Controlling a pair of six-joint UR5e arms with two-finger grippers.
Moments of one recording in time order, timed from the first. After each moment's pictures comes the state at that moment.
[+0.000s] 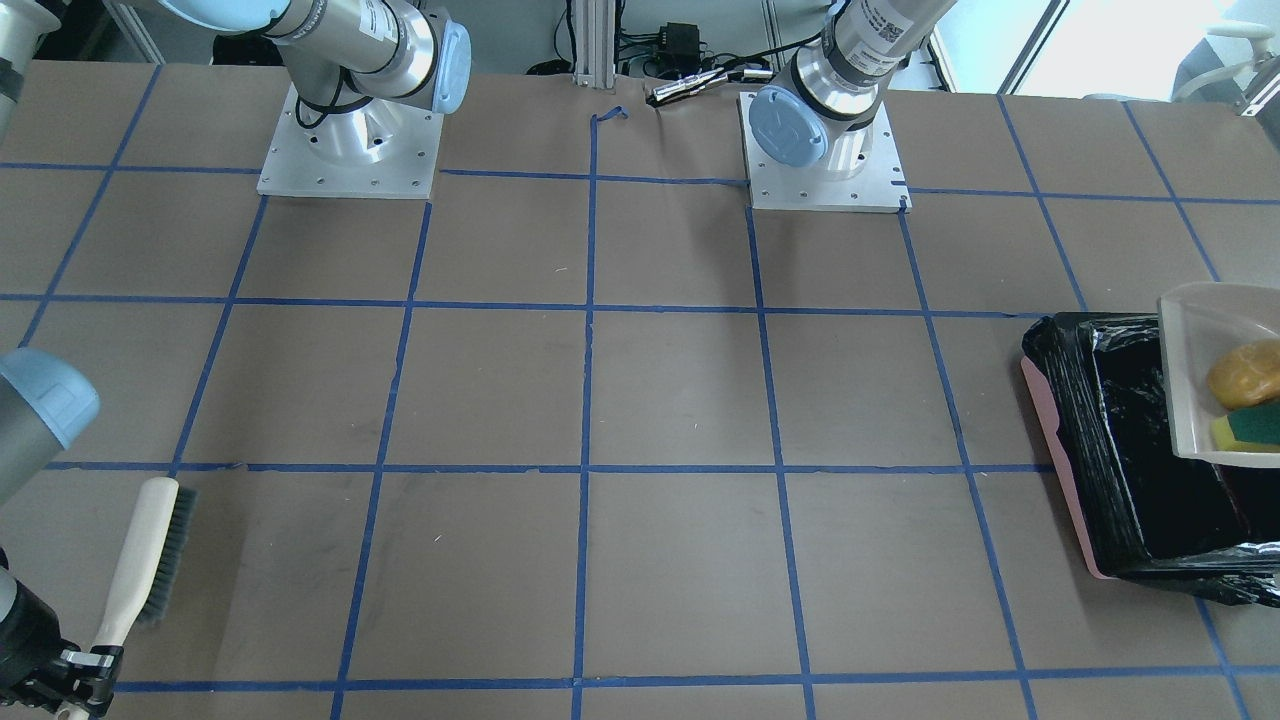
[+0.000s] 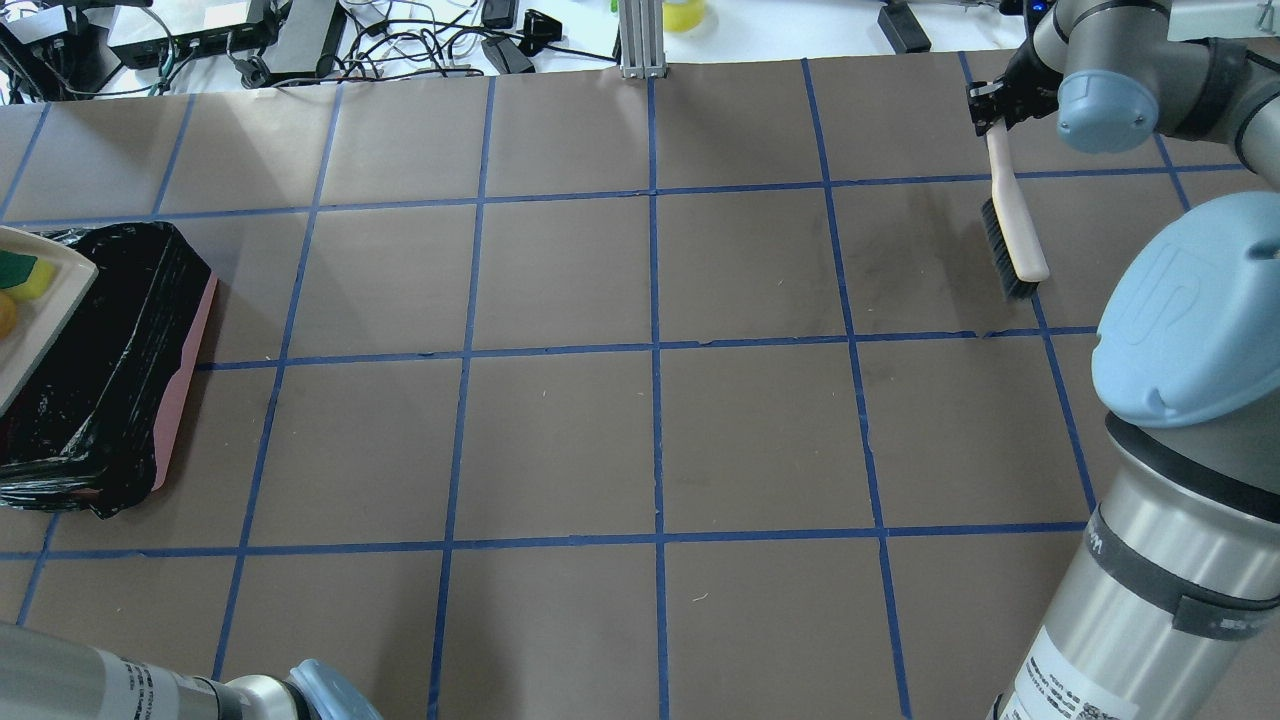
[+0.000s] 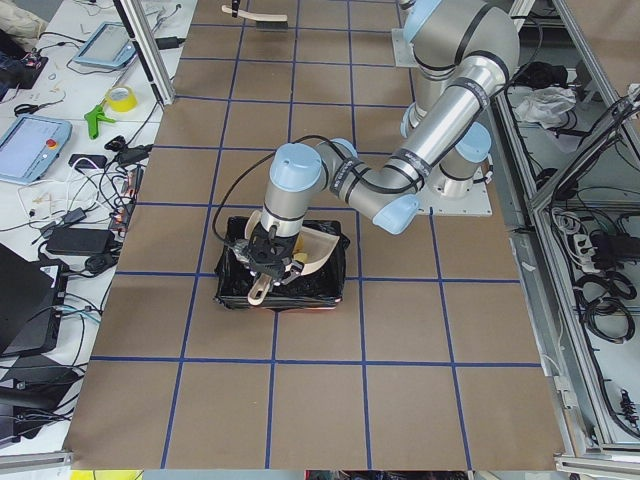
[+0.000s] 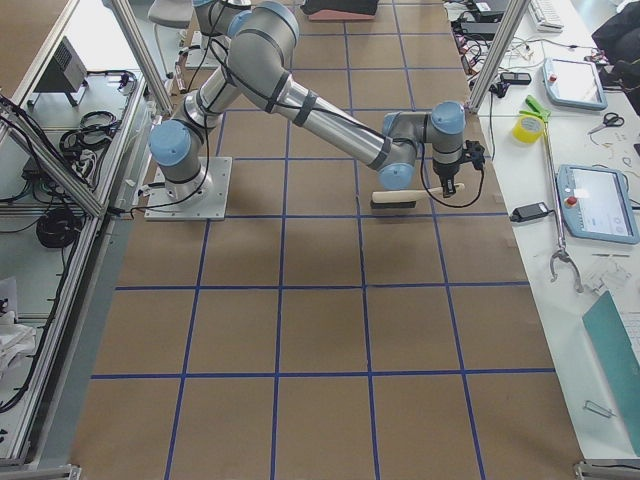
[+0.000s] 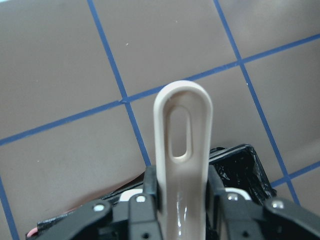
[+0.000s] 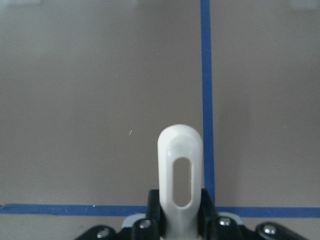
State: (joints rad) left arm -0.69 -1.94 -1.46 -0.87 1.57 -0.33; right arm 1.29 -0.85 1.29 -2.29 -1.49 -0.29
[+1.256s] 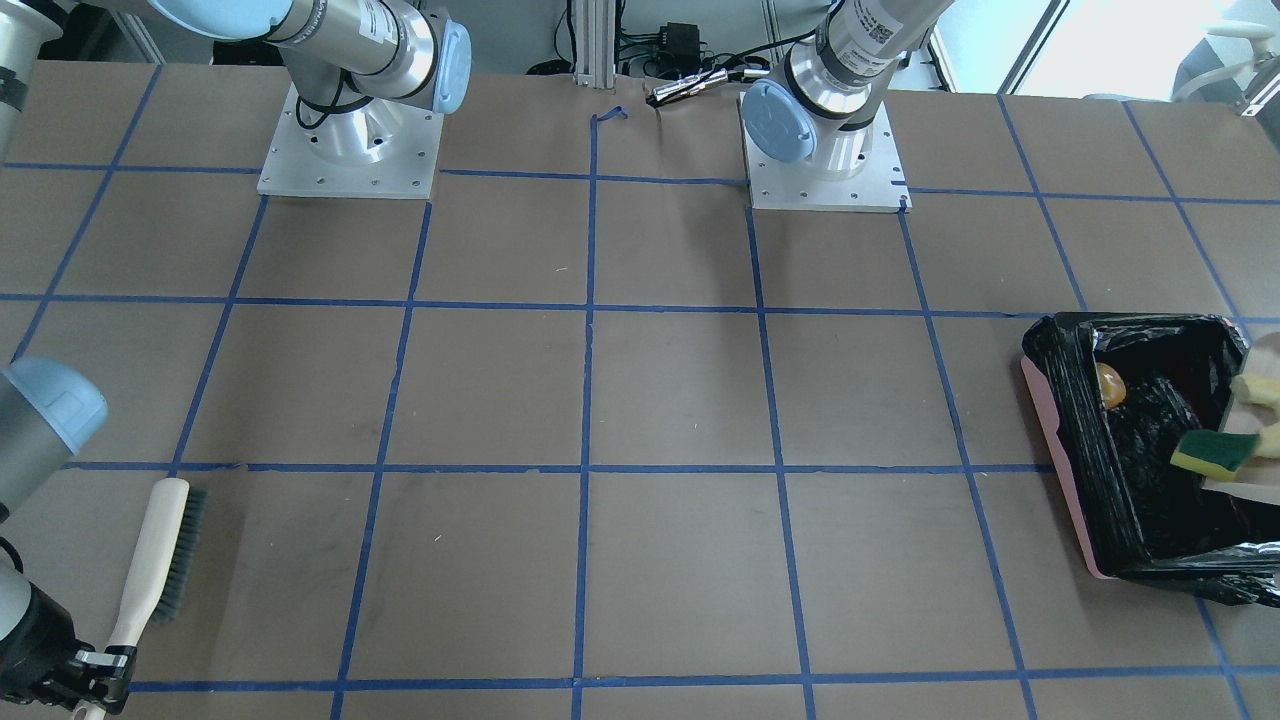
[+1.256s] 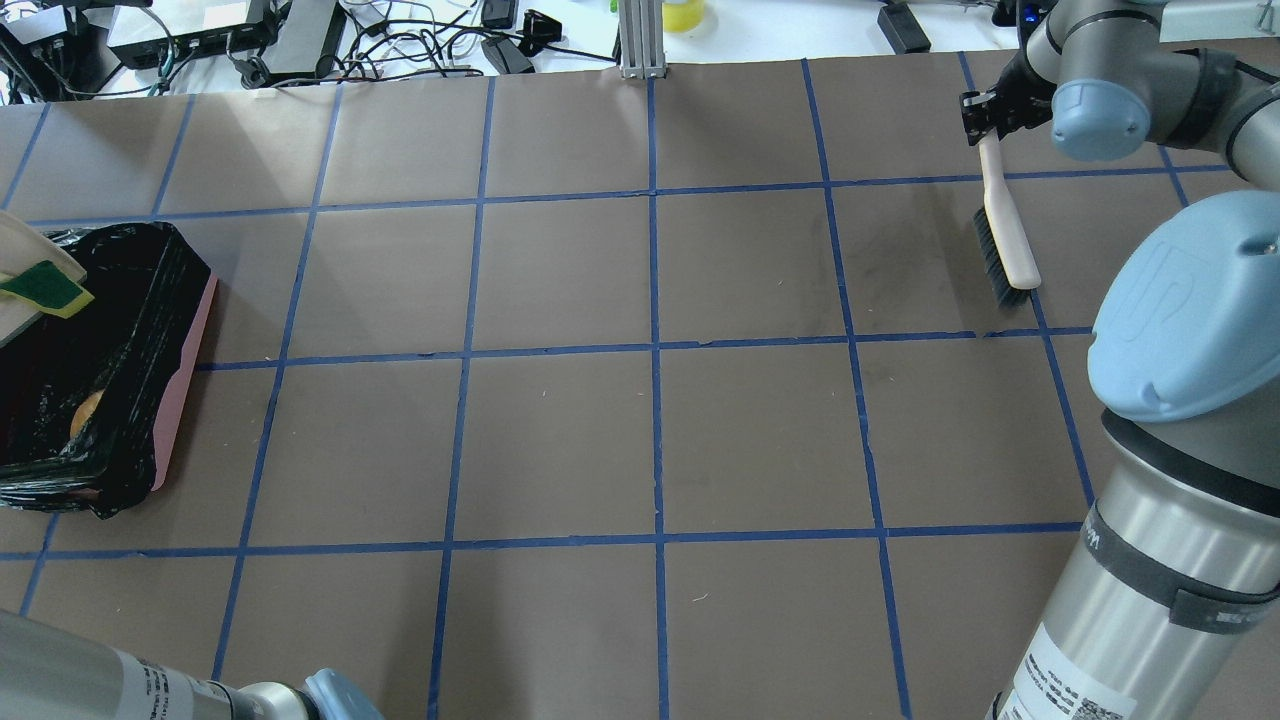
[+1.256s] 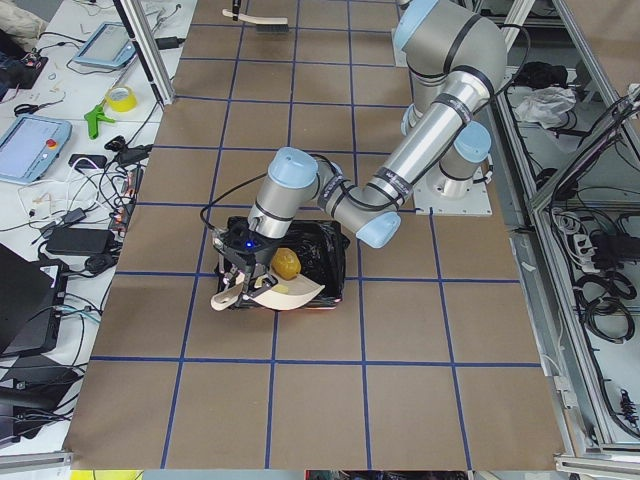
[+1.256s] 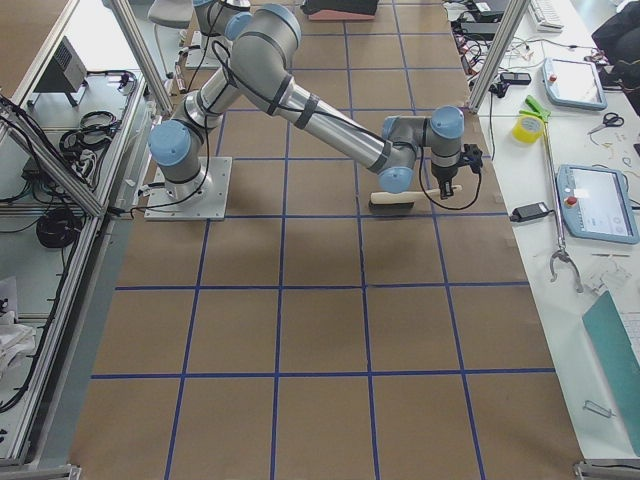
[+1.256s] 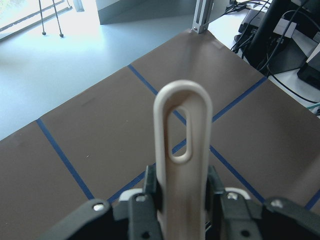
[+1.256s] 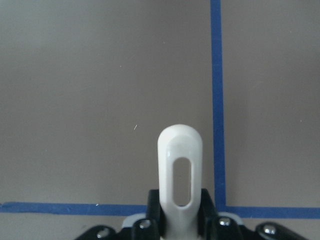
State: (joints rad) left arm -0.77 -1.95 -1.55 -0.41 1.58 -0.03; right arm 1.29 -0.84 1.30 -2.29 -1.48 -0.29
